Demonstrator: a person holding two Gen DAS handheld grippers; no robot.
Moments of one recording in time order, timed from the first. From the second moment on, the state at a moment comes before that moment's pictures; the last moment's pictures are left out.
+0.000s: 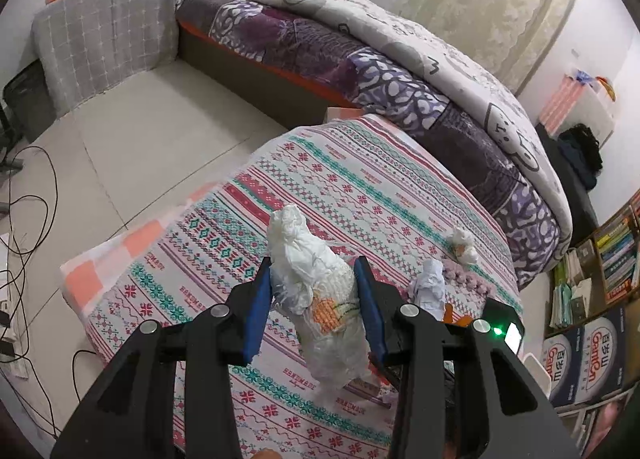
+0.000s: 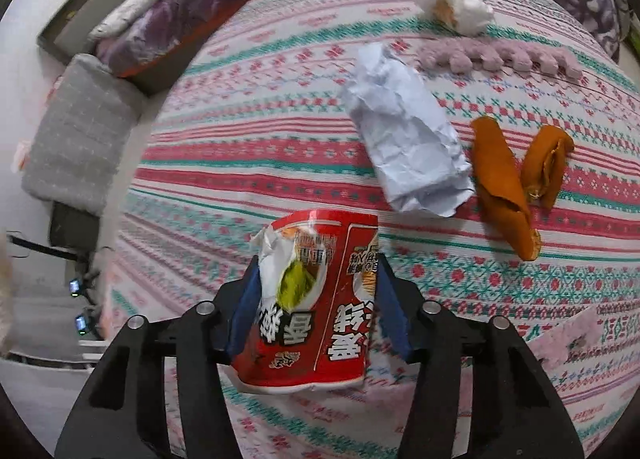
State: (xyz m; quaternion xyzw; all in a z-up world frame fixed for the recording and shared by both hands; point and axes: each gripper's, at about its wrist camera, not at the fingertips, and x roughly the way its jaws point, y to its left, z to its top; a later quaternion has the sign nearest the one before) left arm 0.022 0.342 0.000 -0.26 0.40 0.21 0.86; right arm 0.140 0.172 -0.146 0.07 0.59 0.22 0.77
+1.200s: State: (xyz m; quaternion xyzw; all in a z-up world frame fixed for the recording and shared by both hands) left arm 0.044 0.205 0.041 -0.07 0.25 0.23 0.94; right arm 0.100 0.032 0.016 0.01 0.27 0.09 0.96
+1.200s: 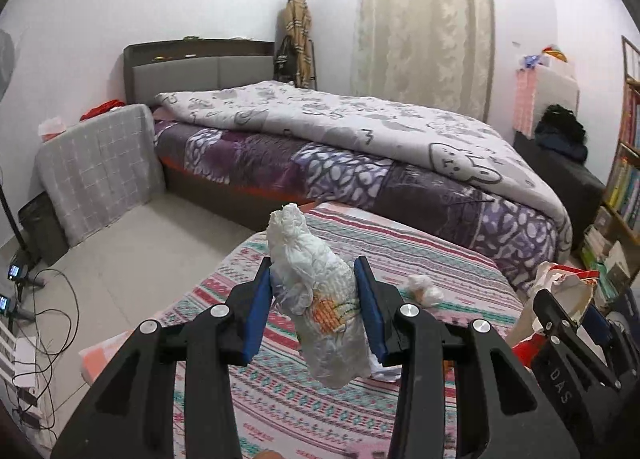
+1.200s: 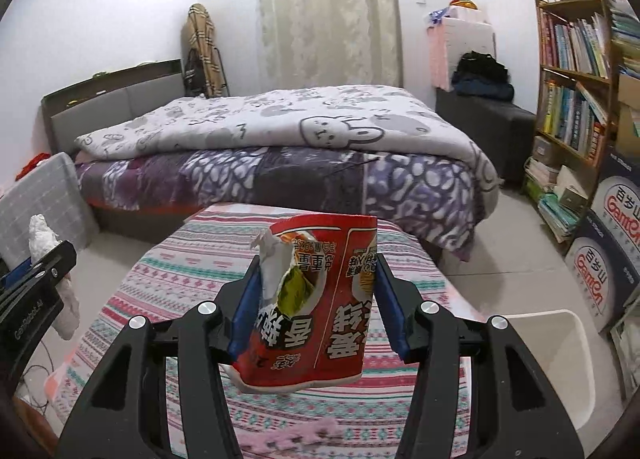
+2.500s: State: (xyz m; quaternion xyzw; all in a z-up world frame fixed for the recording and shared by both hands) left arm 0.089 0.052 0.017 -0.01 0.27 0.09 0.96; right arm 0.110 -0.128 0.004 0.04 0.28 -0.06 0.96
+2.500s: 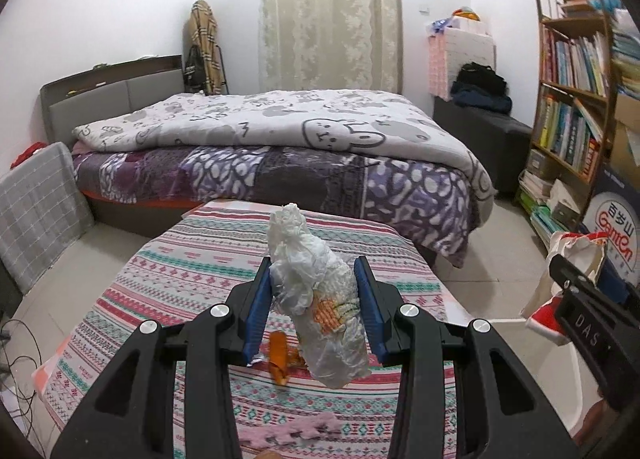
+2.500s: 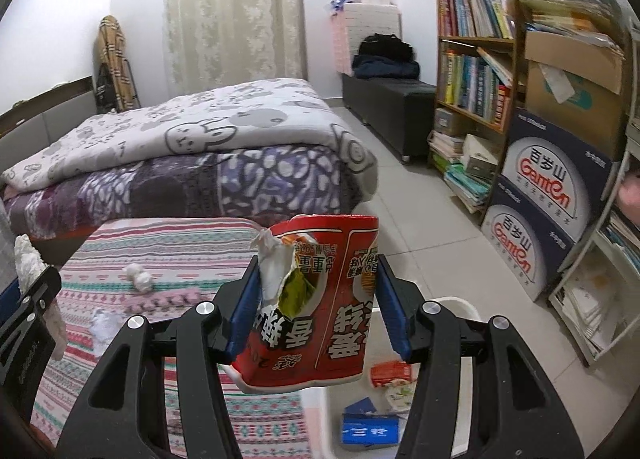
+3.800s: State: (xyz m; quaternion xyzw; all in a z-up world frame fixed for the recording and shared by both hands) left arm 0.110 -0.142 -0.029 0.00 0.36 -0.15 0.92; right arm 0.094 -0.329 0.011 0.19 0.29 -0.23 0.91
